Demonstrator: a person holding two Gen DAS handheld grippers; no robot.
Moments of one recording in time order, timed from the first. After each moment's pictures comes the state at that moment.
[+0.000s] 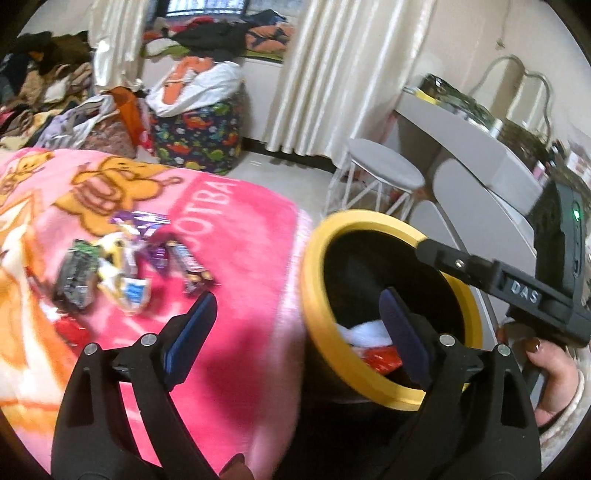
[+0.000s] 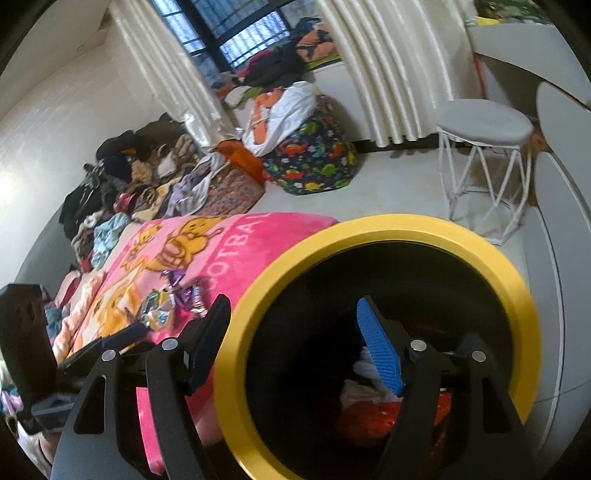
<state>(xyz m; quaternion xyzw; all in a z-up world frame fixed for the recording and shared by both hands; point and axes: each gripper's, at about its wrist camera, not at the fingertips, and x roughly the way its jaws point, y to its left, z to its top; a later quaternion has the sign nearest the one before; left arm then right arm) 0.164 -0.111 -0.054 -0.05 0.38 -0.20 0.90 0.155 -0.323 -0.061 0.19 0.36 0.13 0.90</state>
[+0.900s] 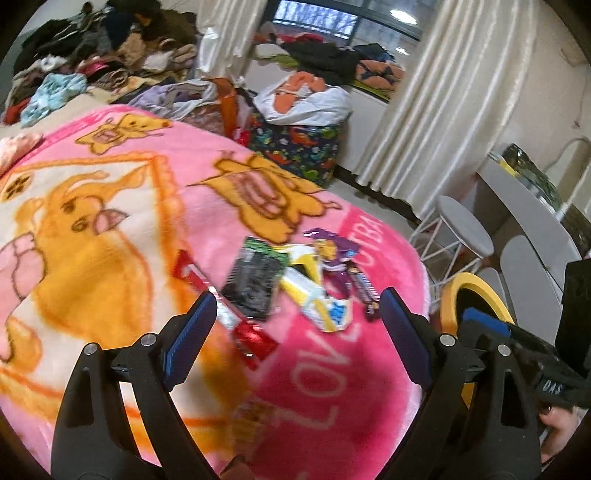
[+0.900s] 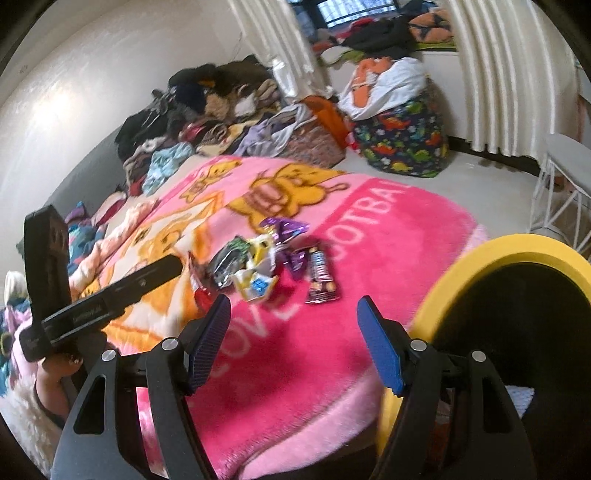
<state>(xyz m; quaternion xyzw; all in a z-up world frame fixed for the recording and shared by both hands) 0.171 0.041 -0.056 -0.14 0.37 -0.06 0.92 0.183 -0.181 -0.058 0.09 0.39 0.28 0.87</state>
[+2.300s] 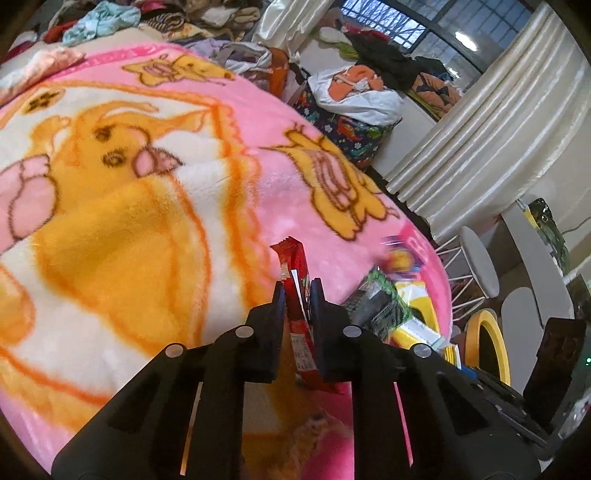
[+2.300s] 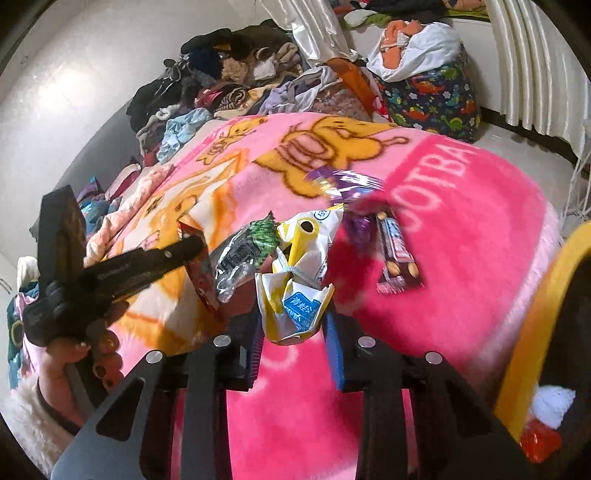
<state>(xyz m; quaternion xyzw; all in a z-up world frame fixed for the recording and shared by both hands) 0.180 0.095 -0.085 -0.25 0.40 -0.01 0.88 0.198 -0.125 -0.089 0.09 0.45 0.32 0.83</state>
